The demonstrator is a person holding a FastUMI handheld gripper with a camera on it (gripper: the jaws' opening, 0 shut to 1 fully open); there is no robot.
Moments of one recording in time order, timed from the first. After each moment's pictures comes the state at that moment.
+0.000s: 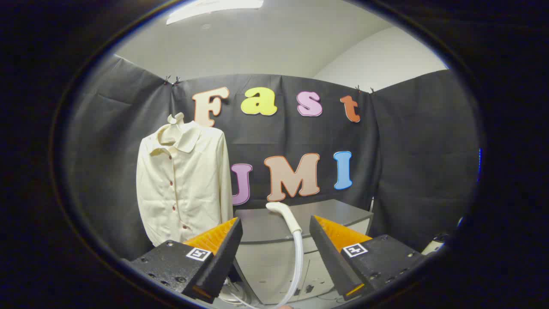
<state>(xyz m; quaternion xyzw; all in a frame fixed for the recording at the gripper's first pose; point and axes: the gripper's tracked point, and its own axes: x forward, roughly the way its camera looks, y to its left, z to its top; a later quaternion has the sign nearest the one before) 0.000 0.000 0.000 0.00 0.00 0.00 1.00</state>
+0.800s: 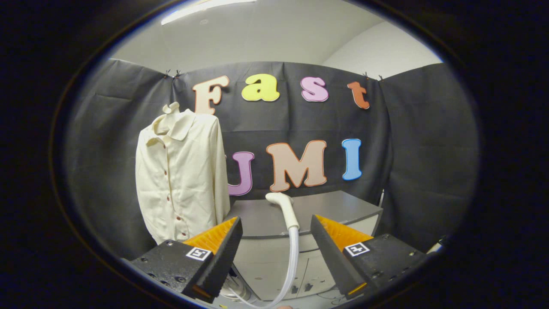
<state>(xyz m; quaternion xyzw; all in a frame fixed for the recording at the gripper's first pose) 0.036 -0.026 -0.018 -0.01 0.04 0.04 1.00</state>
